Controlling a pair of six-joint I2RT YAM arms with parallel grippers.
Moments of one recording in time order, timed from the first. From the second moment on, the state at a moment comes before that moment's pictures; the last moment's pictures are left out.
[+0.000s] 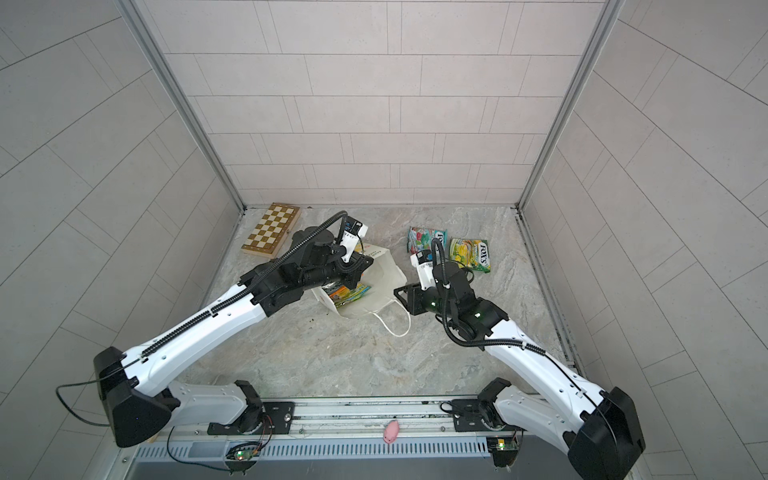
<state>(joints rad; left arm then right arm) -0.78 1.31 1.26 -0.46 0.09 -0.21 0.60 1.03 0.75 -0.27 -0.24 0.48</state>
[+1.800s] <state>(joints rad) -0.83 1.25 1.19 -0.37 0.02 -0.22 0.86 1.56 0.87 0.13 0.08 0.90</state>
